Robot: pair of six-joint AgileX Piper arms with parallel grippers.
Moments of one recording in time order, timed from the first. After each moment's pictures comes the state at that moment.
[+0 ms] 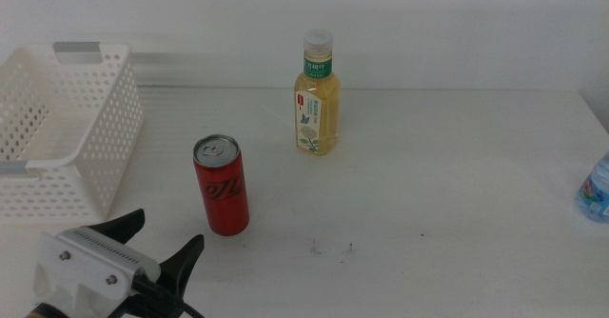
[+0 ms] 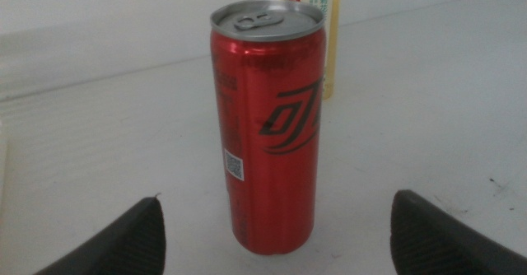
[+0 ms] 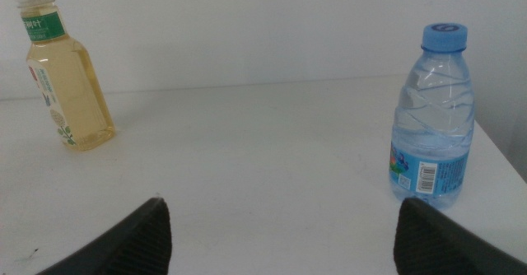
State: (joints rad) left arm -0.28 1.49 0.00 0.17 -1.20 -0.04; right arm 0.06 0.00 0.00 0.06 0.25 0.03
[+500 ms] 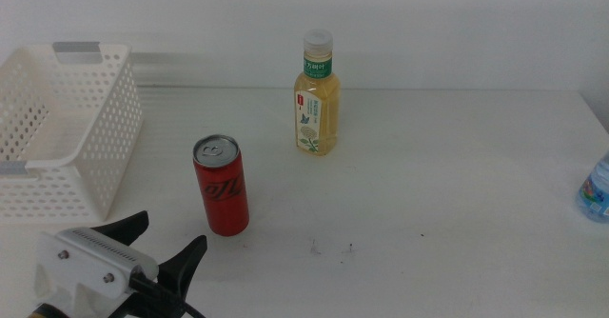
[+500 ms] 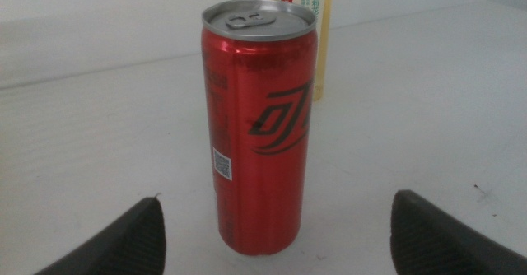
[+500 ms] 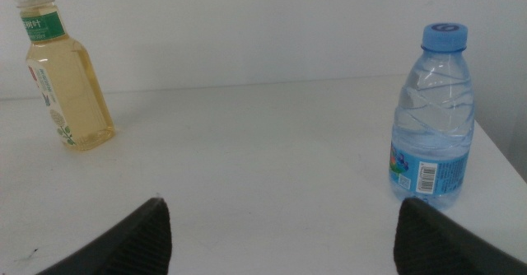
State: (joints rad) left arm -0.28 1.49 0.00 0.19 -1.20 -0.09; right arm 0.06 0.00 0.00 0.06 0.25 0.03
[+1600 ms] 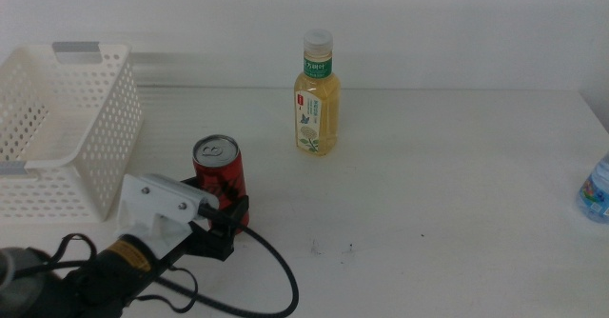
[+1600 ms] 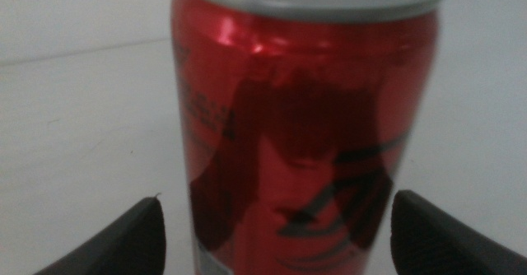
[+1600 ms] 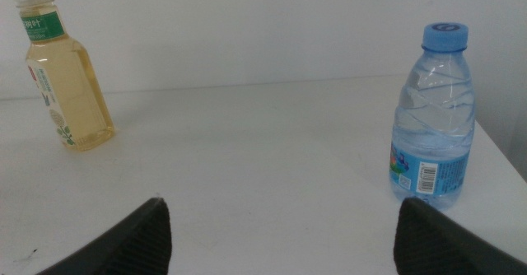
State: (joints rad) left arm -0.28 1.88 -0.34 0.23 -1.21 -0.13; right arm 0.06 0.00 0.00 0.06 0.25 0.03
